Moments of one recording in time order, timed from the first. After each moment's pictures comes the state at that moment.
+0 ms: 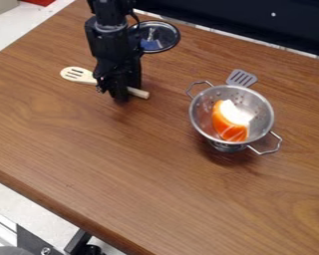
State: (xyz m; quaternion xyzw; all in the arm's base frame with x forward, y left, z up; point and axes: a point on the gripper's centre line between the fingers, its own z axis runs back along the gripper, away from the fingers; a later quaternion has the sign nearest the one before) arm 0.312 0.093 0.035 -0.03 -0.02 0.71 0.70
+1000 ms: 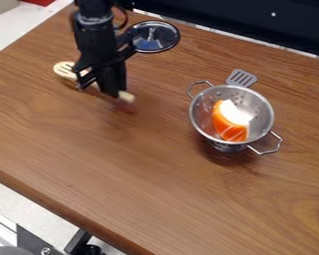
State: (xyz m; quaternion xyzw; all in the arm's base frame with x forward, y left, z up) arm 0.281 0.096 0.059 -0.03 -0.01 0.65 0.76
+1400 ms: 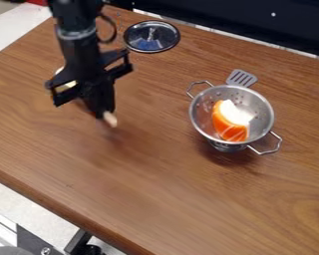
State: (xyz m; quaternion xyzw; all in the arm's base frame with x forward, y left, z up) arm 0.237 0.072 0.071 -0.03 -0.02 0.52 0.86
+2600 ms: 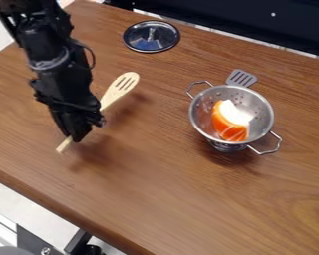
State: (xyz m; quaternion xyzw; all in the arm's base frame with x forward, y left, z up) arm 0.203 0.089 0.056 -0.02 -0.05 0.00 1.00
